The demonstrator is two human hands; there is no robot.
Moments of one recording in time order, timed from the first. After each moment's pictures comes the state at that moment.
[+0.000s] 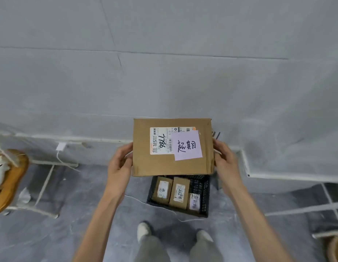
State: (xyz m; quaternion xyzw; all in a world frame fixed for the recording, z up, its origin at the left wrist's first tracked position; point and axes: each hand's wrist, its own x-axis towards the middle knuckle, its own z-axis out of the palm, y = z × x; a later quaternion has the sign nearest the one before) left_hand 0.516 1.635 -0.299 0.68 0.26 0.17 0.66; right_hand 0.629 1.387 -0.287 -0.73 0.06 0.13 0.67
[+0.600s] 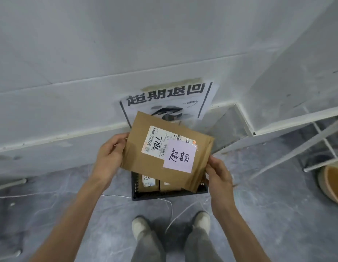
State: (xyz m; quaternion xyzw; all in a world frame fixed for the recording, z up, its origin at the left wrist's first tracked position) left_hand 0.649 1.652 -0.514 0.75 0.26 -0.07 0.60; right_hand 0.601 1.397 -0.531 -0.66 0.34 0.06 0.67
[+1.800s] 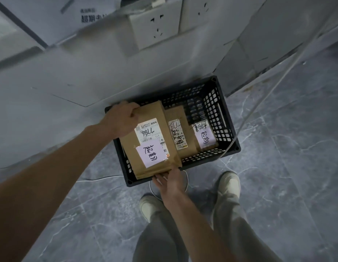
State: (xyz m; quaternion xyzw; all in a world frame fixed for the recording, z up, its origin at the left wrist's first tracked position) left_hand 0.733 1.652 -0.892 0.92 -0.07 -0.34 0.18; right_hand 0.562 1.528 -0.902 -0.24 0.67 0.20 0.68
